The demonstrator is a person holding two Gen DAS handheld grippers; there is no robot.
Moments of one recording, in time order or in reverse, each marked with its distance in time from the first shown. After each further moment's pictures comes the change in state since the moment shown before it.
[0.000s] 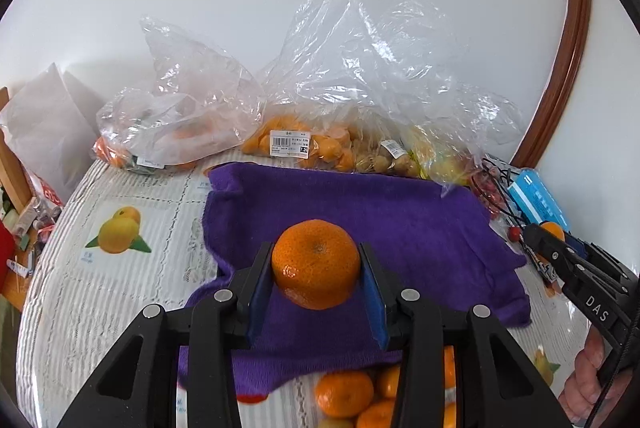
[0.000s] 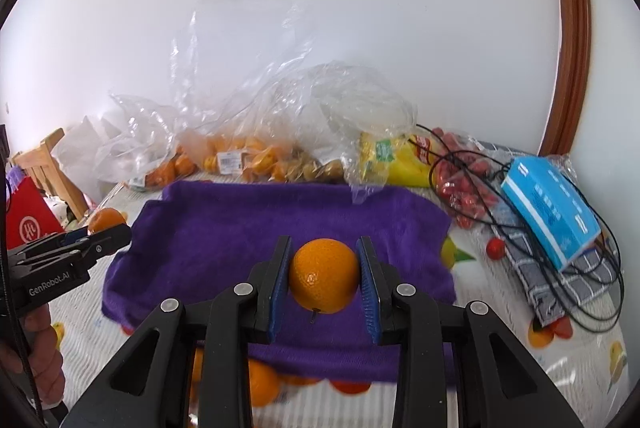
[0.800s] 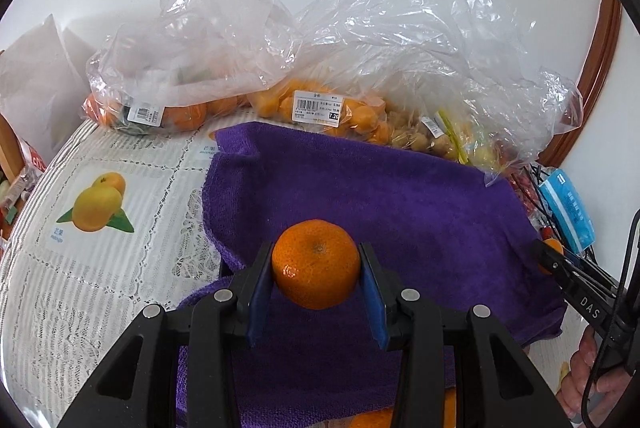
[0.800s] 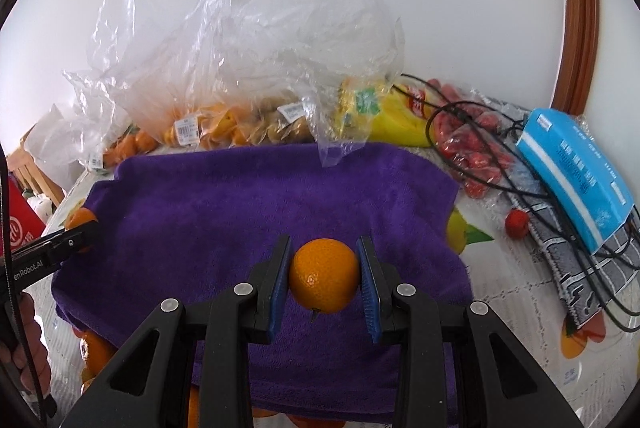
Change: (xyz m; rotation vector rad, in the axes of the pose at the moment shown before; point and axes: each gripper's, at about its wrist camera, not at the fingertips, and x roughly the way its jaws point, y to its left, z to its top) left arm 0.054 0.027 -0.010 -0.062 0.062 0.018; right arm 0.071 -0.029 -0.023 0.045 0.098 -0.006
